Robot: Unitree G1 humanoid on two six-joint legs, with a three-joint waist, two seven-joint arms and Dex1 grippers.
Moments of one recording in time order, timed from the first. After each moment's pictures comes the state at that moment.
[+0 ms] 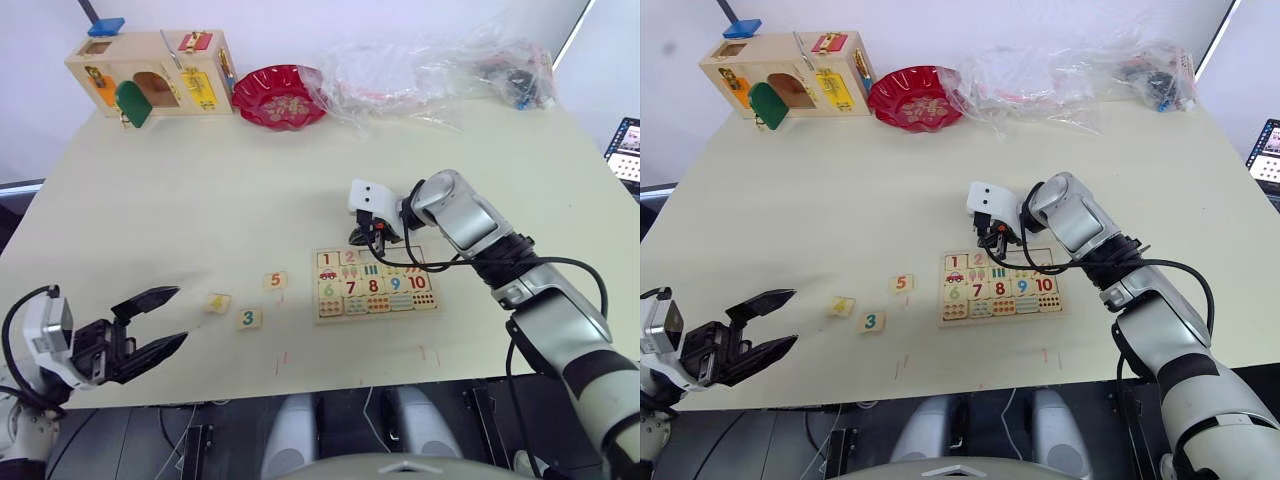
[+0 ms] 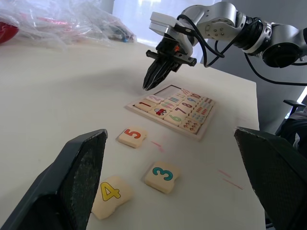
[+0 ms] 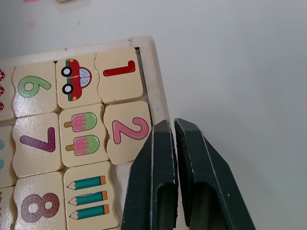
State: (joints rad) left arm 0.21 0.81 0.42 0.28 -0.92 -0.03 -1.58; right arm -1.02 -0.35 0.53 0.41 -0.04 0.56 1.18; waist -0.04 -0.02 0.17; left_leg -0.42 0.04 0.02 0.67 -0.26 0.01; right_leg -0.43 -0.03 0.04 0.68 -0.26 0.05
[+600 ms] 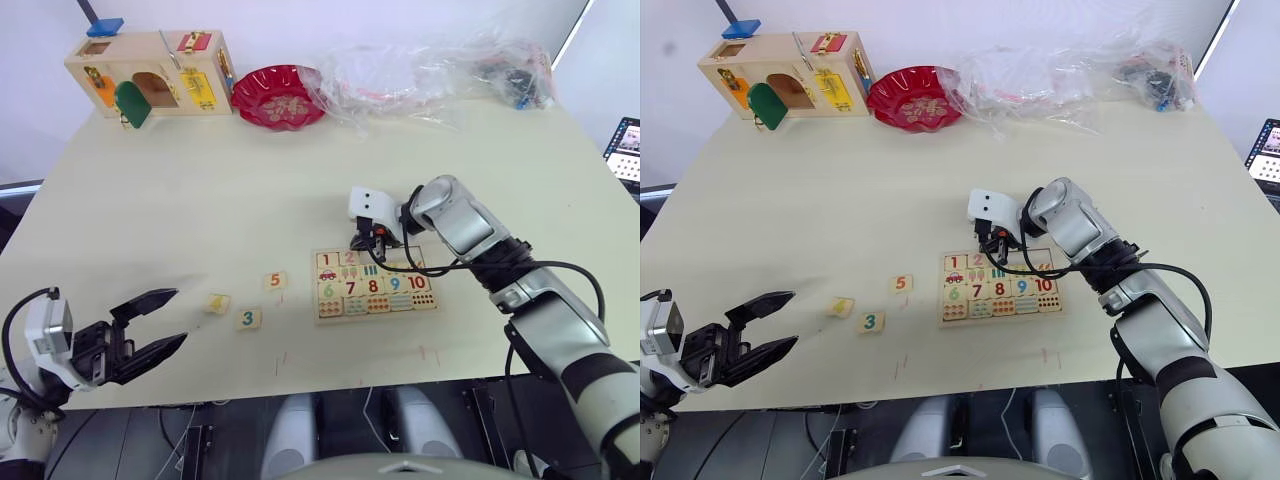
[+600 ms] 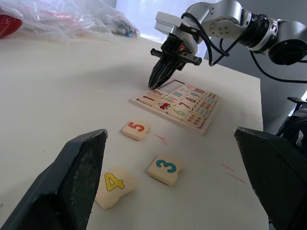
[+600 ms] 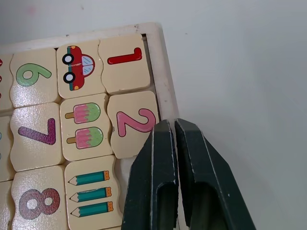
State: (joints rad) left arm 0.21 0.81 0.42 0.29 -0.91 -0.04 -1.58; right arm -1.00 -0.33 0.54 0.41 -0.07 0.54 1.20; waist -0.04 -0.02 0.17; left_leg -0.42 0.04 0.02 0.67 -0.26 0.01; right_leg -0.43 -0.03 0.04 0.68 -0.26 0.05
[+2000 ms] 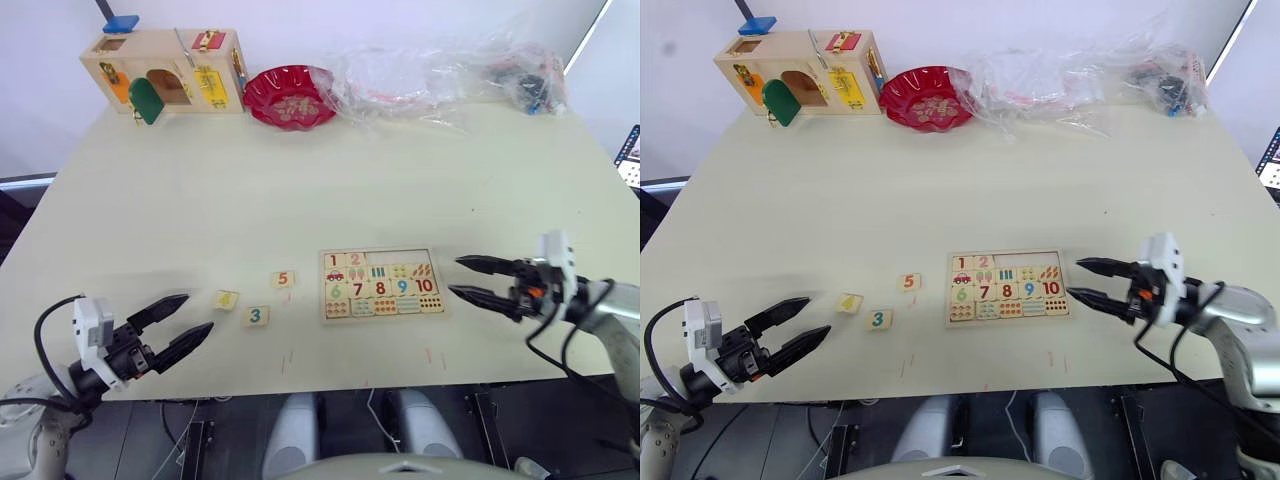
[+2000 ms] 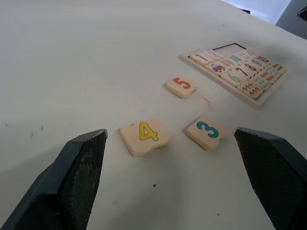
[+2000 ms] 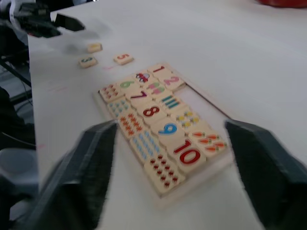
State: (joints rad) left arm 0.31 0.74 0.47 0.07 -0.69 0.12 -1.25; right arm 0.08 -0.68 -0.33 -0.35 0.56 0.40 1.22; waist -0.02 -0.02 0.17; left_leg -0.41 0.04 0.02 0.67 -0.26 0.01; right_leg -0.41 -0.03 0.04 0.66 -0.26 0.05
